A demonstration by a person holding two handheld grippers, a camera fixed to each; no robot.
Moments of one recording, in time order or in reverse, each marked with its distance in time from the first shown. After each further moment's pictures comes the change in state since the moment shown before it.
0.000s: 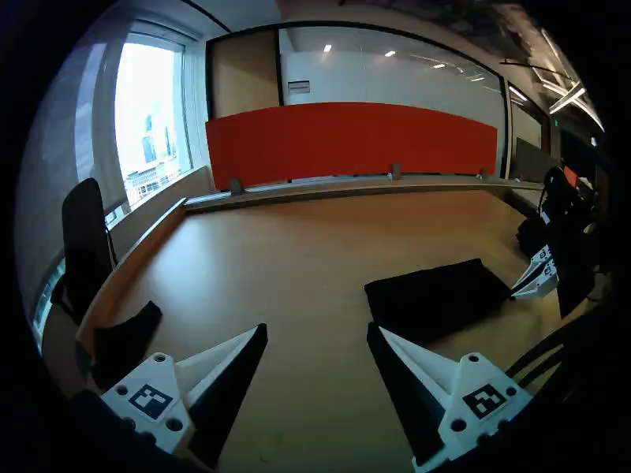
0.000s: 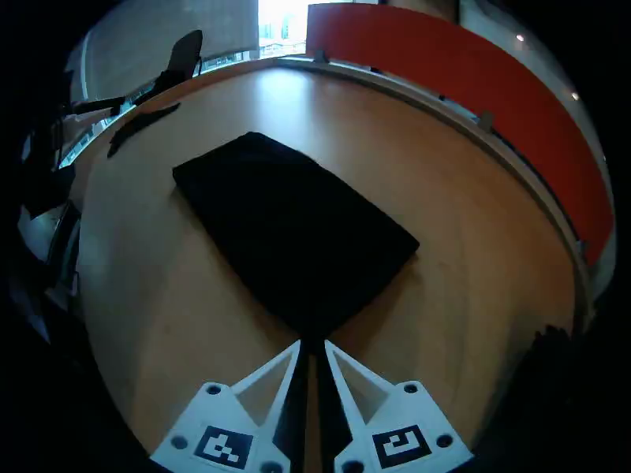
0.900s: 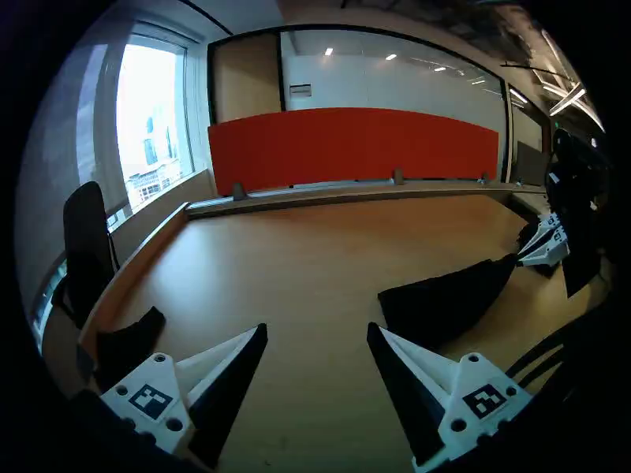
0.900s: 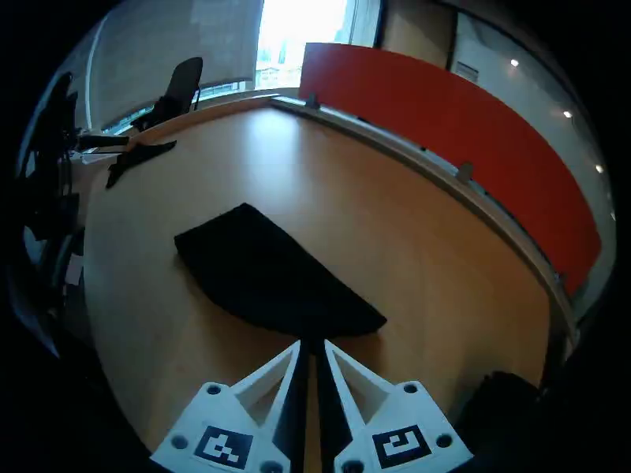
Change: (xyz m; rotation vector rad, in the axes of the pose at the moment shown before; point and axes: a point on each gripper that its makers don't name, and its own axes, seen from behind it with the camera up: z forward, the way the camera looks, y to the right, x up) left arm 0.011 -0.006 -0.001 0.005 0.015 -0.002; right arm 0.072 0.018 -0.051 -0.076 0.142 -0.045
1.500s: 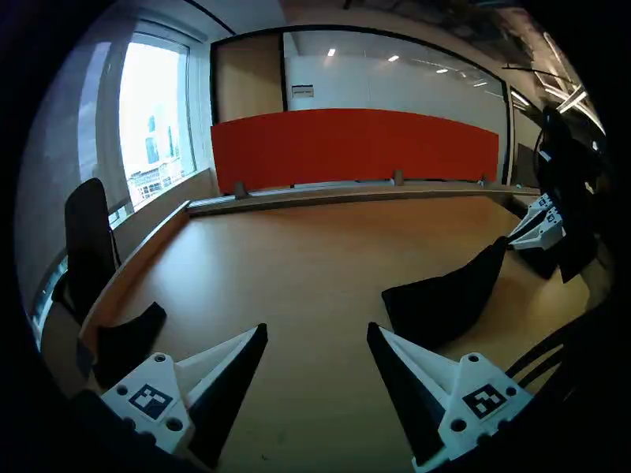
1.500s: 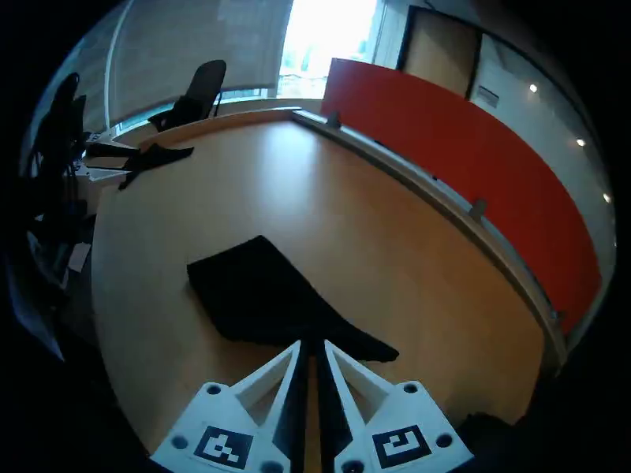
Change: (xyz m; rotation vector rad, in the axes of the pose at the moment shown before) left arm -0.005 0.002 -0.009 0.004 0.002 -0.015; right arm 0.059 -0.014 0.001 0.047 0.047 -0.109
